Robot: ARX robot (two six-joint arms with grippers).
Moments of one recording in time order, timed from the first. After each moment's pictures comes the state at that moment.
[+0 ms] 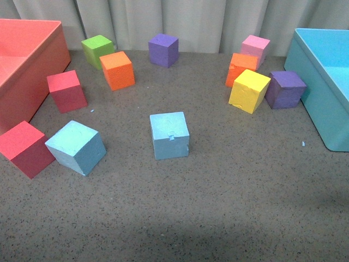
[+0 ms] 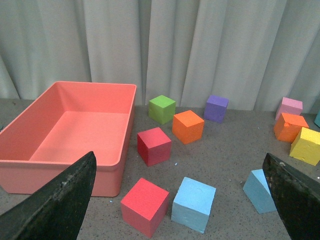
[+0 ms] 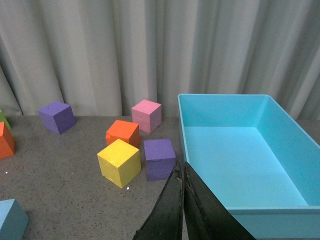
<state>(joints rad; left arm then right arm) 0.00 0.00 0.02 0.00 0.00 0.00 0.12 1.19 0.10 1.05 0.12 0.00</state>
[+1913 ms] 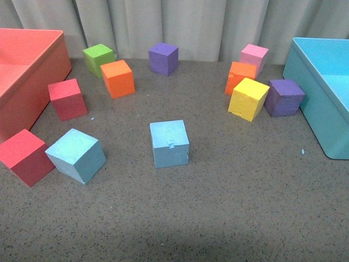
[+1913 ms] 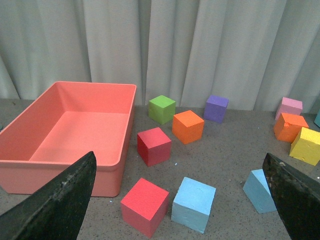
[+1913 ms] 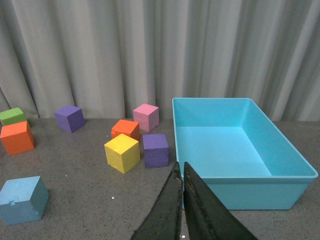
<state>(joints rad) 0.00 0.00 0.02 0.00 0.00 0.00 0.00 0.01 0.00 0.00 0.00 0.00</state>
